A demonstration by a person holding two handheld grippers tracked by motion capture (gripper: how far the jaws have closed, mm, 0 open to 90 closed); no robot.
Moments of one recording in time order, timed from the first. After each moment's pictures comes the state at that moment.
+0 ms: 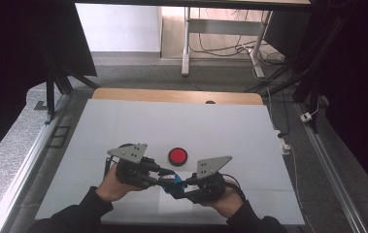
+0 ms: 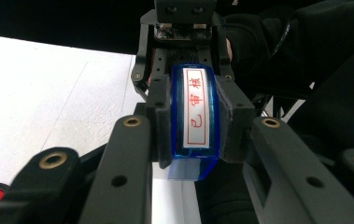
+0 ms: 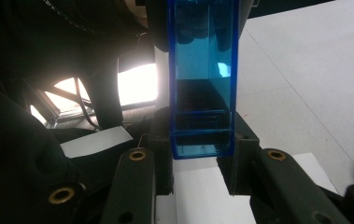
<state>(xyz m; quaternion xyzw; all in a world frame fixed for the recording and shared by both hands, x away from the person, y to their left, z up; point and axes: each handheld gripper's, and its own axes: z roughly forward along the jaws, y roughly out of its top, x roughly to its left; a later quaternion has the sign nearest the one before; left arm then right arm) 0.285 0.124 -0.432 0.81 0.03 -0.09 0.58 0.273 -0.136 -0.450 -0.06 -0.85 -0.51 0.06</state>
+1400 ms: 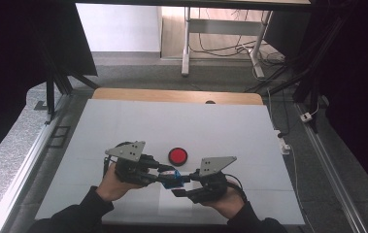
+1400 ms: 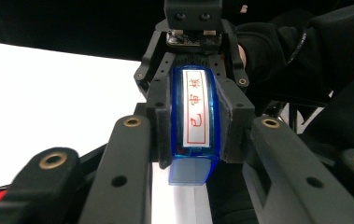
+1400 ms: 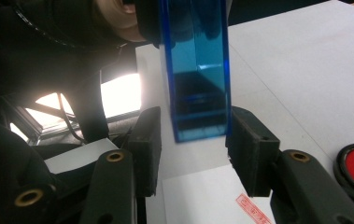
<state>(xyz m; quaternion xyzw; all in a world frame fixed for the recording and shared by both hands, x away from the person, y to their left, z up) 0.284 0.127 -0.425 0.81 0.04 -0.05 0.59 0.272 -0.142 -0.448 -0.10 -0.85 -0.52 0.03</state>
